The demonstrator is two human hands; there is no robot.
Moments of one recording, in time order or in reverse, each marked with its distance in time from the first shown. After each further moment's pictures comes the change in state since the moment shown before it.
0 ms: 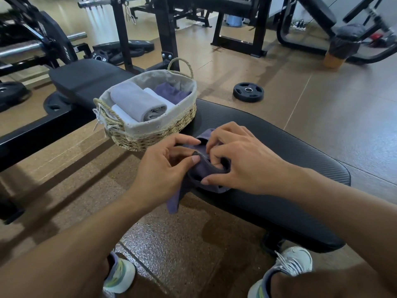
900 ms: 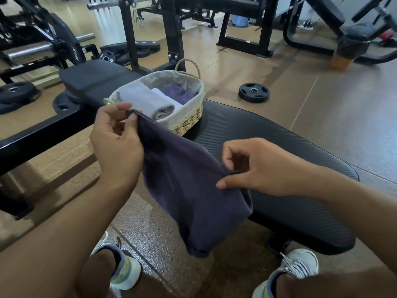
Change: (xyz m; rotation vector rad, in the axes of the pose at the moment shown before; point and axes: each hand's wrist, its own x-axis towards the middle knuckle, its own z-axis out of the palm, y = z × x) left_hand 0.026 -0.001 -0.053 0.045 0.733 0.146; right_hand -0.013 -0.001 -0.010 0.428 -0.068 0.096
